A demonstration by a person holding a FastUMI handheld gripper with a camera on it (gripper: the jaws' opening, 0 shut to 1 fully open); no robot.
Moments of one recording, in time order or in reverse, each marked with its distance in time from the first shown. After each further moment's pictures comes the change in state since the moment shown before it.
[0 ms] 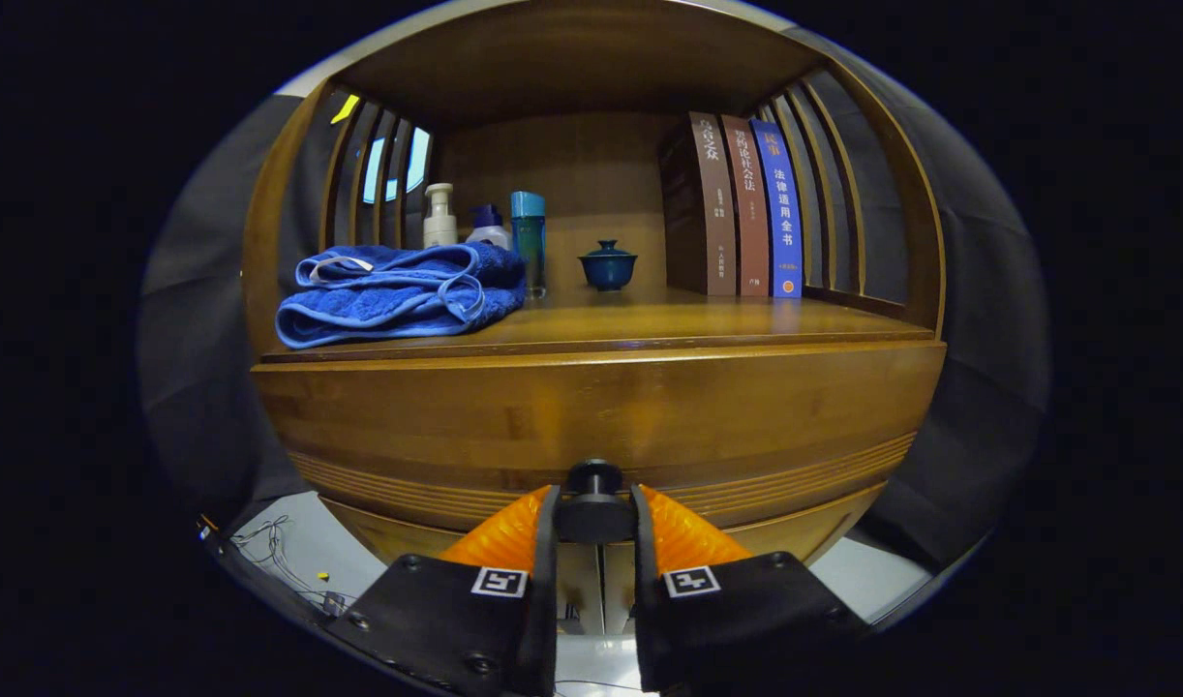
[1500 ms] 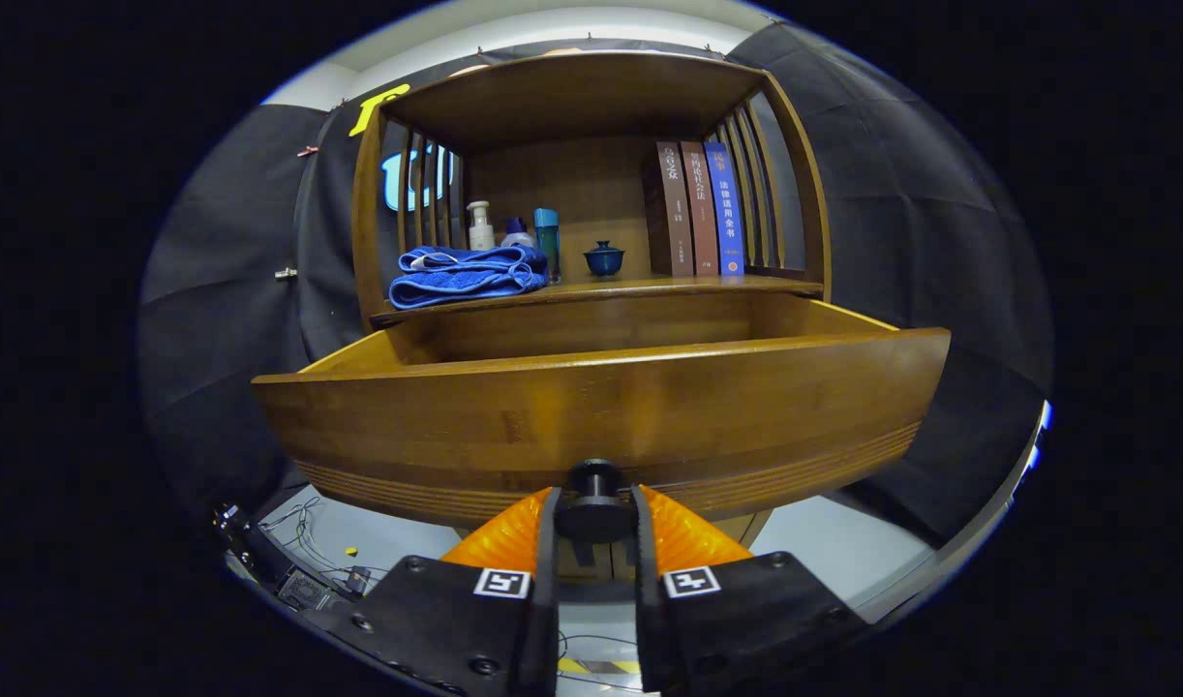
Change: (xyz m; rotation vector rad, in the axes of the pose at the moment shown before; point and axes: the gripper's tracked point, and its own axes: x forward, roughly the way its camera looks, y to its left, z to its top) arm -0.155 -0.003 -0.058 0.013 0.017 0.030
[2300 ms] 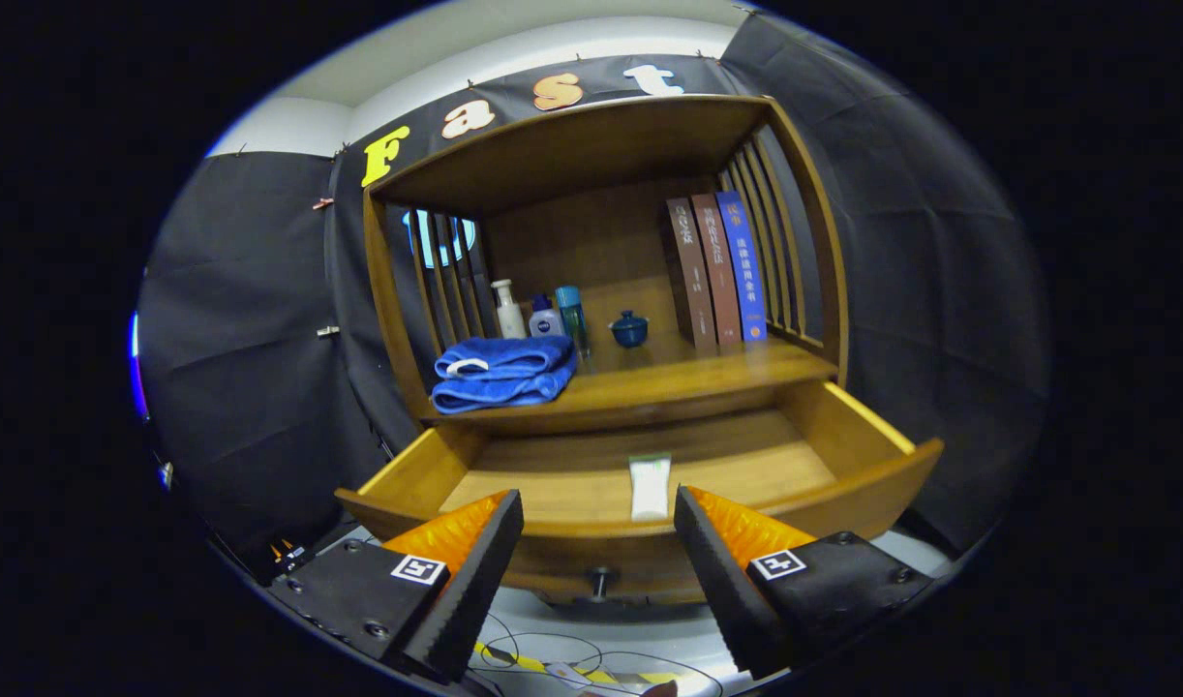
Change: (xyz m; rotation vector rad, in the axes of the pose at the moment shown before) arm -0.014 -0.015 0.147 0.072 -0.025 0.141
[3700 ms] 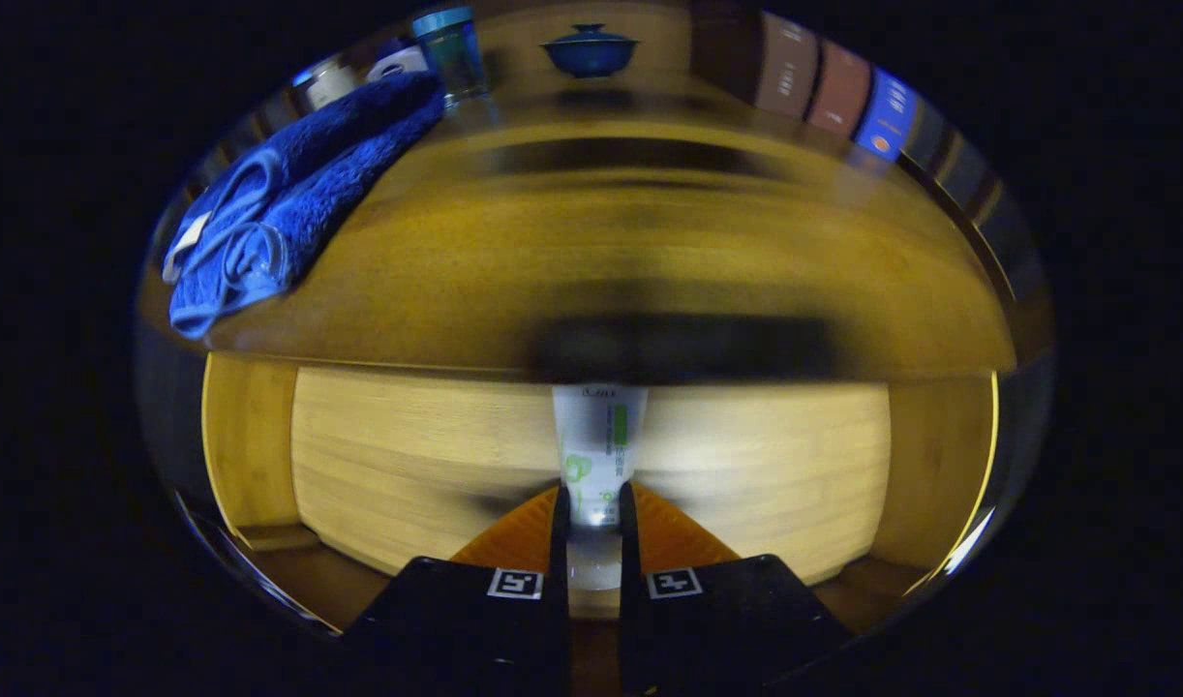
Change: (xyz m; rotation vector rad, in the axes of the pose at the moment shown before) arm 0.153 -0.044 -0.129 0.084 0.938 -0.182
